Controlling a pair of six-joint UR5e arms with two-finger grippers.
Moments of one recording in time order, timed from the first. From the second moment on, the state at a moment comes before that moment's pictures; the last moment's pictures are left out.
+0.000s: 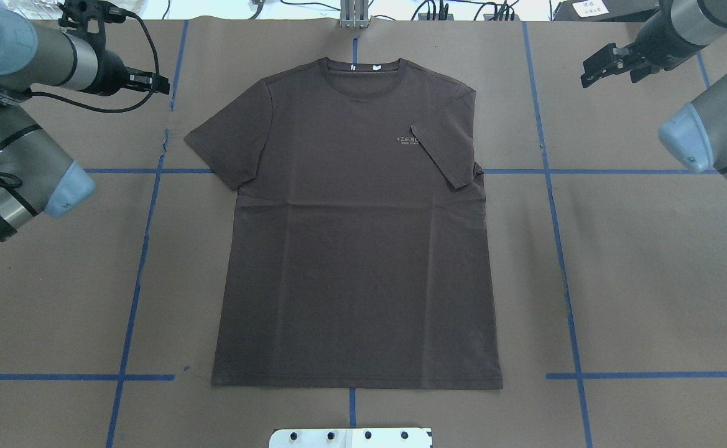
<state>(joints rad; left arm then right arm) -0.96 -2.06 -1.34 -2.33 -1.88 -0.82 1.15 -1.17 1.60 -1.31 2.20 0.60</state>
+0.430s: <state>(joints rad) -0.87 -2.08 -1.27 -2.36 -1.78 -0.95 1.16 -1.19 1.61 -1.31 2.20 0.59</state>
